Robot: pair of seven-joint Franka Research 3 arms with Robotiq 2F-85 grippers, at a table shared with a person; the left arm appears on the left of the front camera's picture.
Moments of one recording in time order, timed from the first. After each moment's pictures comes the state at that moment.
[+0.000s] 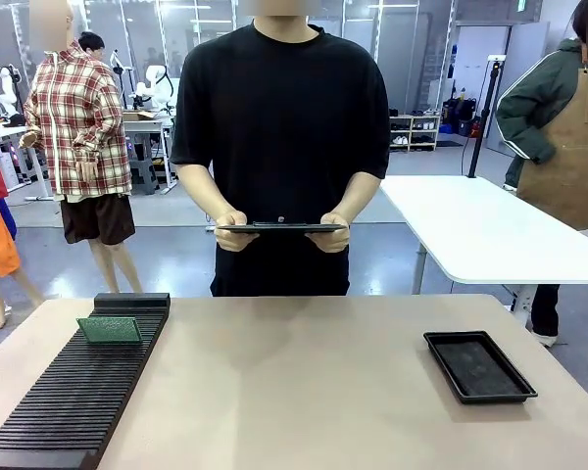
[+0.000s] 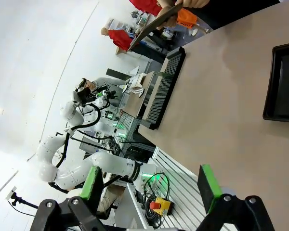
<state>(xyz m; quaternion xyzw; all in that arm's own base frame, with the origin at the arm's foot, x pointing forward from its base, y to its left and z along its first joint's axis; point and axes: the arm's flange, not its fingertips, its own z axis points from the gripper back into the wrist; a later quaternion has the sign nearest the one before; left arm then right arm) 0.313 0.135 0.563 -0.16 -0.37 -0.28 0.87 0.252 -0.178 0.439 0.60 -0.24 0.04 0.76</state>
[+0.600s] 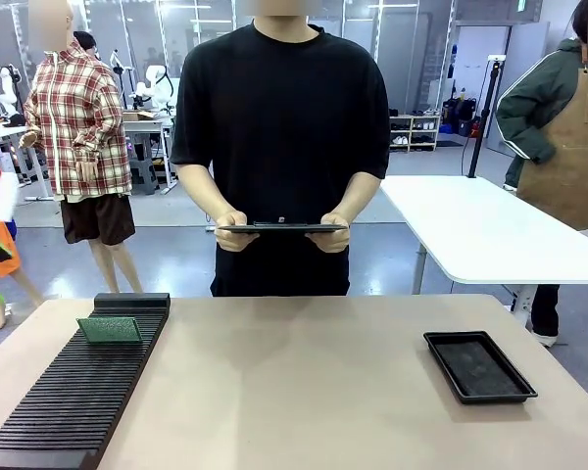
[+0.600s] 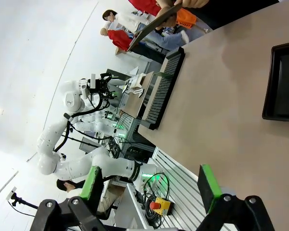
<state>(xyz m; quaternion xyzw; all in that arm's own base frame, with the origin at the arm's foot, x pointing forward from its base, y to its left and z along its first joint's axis) 0.389 0.017 0.535 0.06 -0.22 -0.63 0.74 0.252 -0.179 0.439 0.60 -0.24 0.04 0.76</state>
